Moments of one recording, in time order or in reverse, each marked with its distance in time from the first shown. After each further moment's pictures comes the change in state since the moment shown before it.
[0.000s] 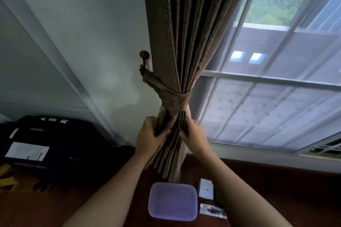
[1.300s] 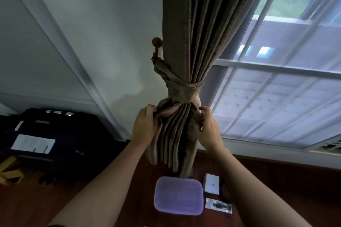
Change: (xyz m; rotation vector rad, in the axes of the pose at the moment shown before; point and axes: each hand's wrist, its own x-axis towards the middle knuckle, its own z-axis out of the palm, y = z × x) left_hand 0.025 -0.039 -0.028 0.296 0.070 0.230; right_hand -0.007 -0.004 0.012 0.137 0.149 0.048
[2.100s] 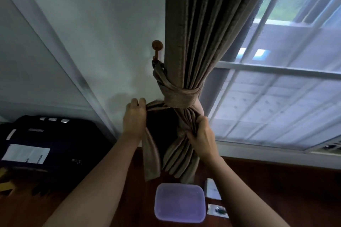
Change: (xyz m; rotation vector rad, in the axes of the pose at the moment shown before) left_hand 0.040 -0.023 -0.013 0.372 -0.002 0.027; right_hand -0.009 -0.011 0.027 -0.026 0.023 0.051
